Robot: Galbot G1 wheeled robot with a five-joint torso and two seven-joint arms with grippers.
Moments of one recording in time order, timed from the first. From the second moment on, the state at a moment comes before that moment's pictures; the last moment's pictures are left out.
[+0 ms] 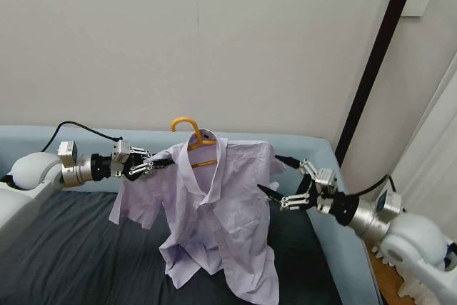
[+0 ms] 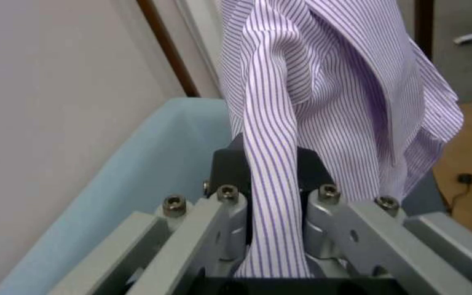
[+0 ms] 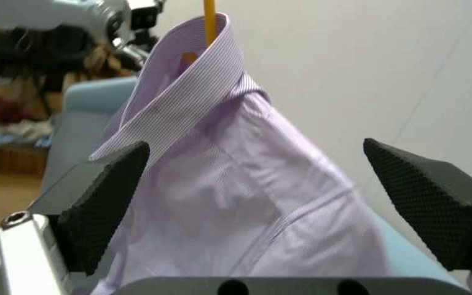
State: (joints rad) left arm 0.40 -0.56 -0.02 -1.45 -0.78 -0.13 1.18; right arm -0.72 0.43 0.11 1.99 0.89 0.05 -0.56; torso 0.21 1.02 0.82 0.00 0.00
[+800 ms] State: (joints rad) left arm 0.19 -0.86 0.21 -1.35 -0.57 -0.15 1.30; right arm -0.77 0.41 0.07 1.83 0.79 -0.08 -0.70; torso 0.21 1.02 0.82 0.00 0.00
